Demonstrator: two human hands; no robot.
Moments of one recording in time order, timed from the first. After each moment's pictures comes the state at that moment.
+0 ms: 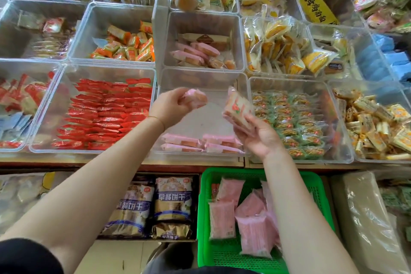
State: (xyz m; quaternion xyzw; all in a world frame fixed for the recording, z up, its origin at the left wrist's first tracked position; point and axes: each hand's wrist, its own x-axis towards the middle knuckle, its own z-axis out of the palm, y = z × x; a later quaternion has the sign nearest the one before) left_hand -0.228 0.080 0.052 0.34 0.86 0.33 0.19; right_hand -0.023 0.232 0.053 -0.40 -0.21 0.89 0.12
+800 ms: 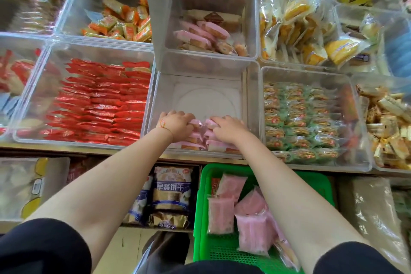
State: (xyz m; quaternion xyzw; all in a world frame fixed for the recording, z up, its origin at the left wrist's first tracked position) left_hand -0.225 0.085 -0.061 0.40 0.86 -0.03 0.30; right_hand -0.103 0.230 -0.039 -0.25 -0.89 0.22 -0.31
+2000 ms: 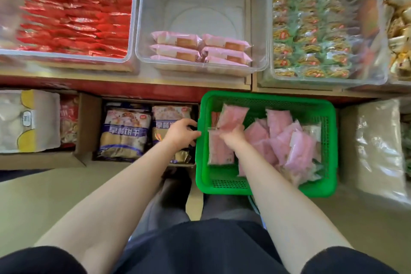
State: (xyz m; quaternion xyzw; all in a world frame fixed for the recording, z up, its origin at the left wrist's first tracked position) left_hand -0.032 -0.031 -0.129 0.13 0.83 0.25 0.49; right_hand 0.079 0.103 -0.127 -0.57 -0.63 0.48 -0.24
